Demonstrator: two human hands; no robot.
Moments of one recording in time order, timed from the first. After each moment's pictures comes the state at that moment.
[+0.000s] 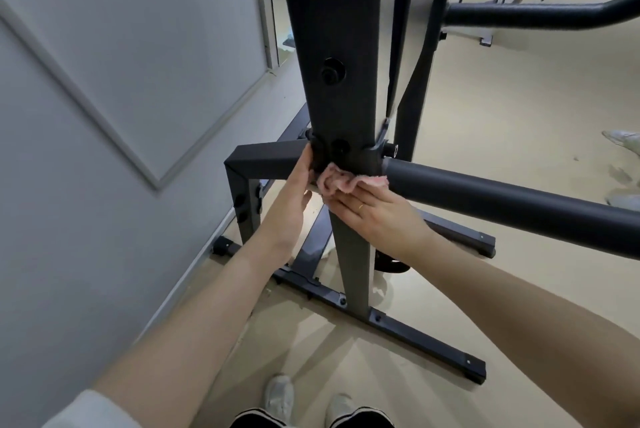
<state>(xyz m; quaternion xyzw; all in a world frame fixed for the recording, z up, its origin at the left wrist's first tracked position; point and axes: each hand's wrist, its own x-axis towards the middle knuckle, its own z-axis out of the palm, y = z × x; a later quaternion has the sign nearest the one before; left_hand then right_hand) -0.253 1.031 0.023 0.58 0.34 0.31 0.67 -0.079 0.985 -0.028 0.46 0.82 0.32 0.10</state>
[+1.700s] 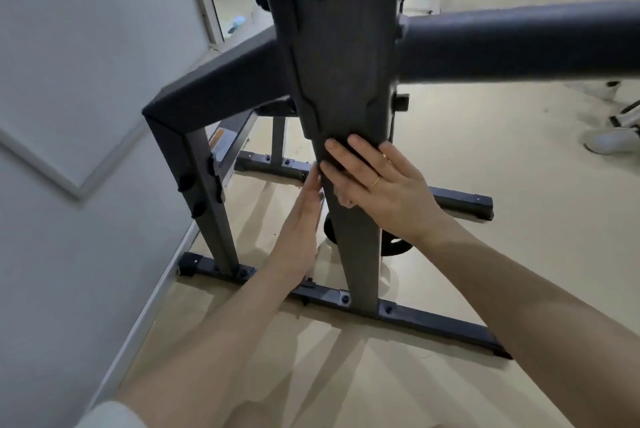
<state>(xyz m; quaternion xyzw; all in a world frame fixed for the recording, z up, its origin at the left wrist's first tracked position) -0.227 1.053 -0.217 0.60 0.30 0.32 0.67 -0.071 0.993 -0.180 0.51 0.69 0.50 -0.07</state>
